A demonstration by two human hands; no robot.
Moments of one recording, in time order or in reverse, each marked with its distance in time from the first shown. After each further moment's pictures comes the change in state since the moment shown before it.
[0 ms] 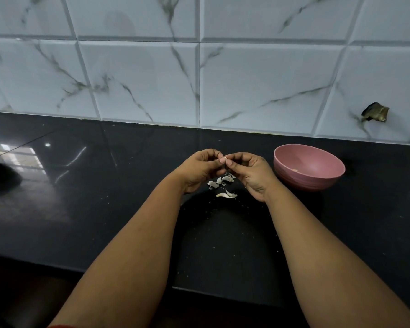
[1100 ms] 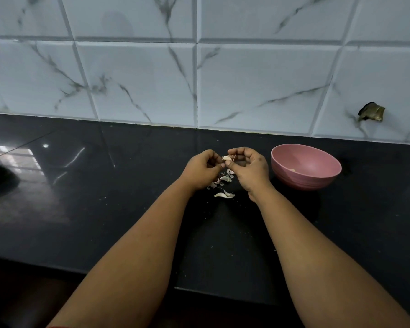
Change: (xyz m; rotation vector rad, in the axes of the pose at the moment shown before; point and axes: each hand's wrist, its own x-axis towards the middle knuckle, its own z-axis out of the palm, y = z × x) left_hand 0.006 -0.014 0.006 0.627 0.275 0.135; right_hand 0.003 0.003 0.008 -0.433 0.320 -0.128
